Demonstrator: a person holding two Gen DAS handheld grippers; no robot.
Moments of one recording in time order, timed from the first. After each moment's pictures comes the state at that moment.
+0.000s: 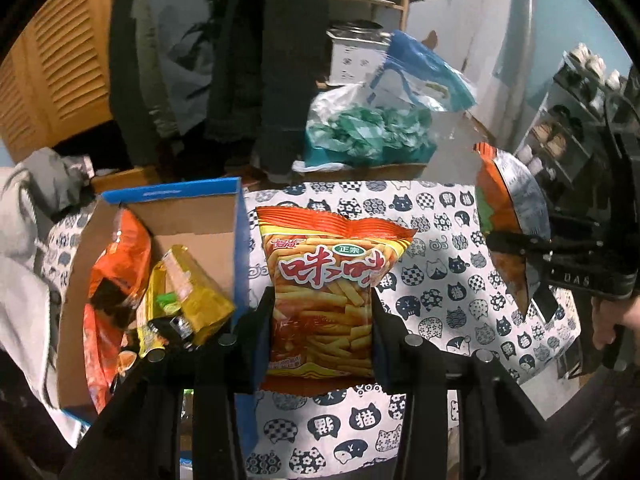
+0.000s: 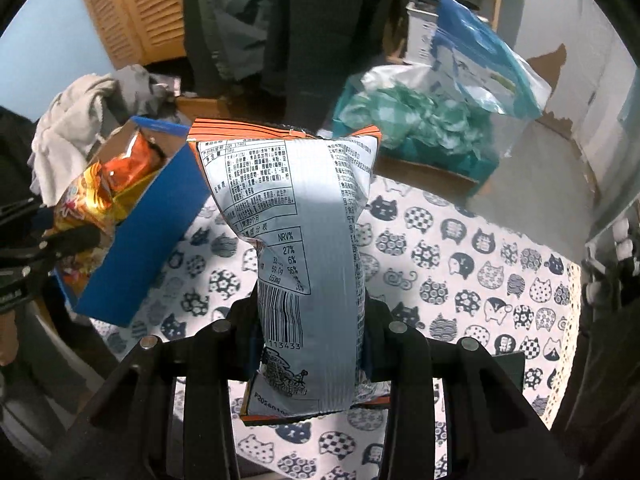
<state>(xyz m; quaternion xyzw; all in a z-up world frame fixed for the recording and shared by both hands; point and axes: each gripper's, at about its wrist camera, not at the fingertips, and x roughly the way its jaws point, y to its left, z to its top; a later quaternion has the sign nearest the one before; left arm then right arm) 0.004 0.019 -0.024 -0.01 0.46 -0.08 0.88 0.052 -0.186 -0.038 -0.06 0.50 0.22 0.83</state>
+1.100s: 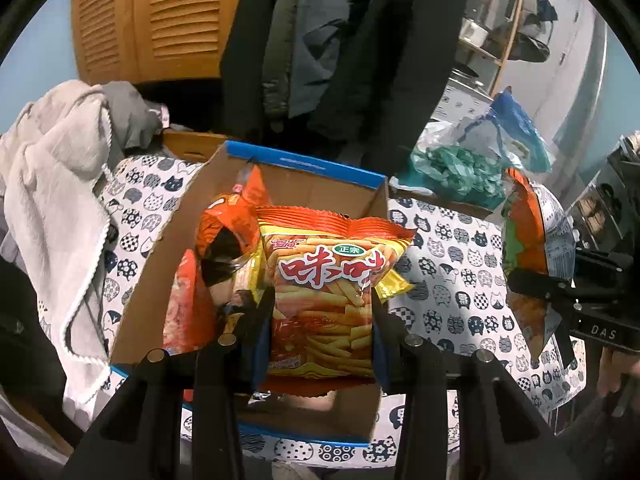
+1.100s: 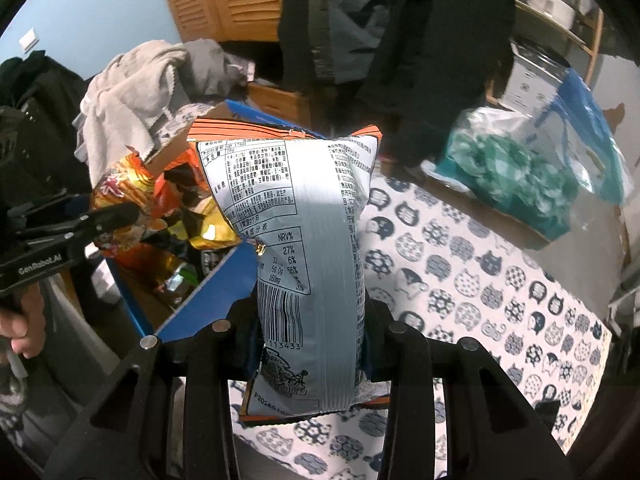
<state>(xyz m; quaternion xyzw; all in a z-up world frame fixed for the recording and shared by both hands) -0.026 0.153 -0.037 -0.10 0.45 0.03 0.89 0.039 -0.046 -0.024 -0.10 0.49 0.31 0.81</state>
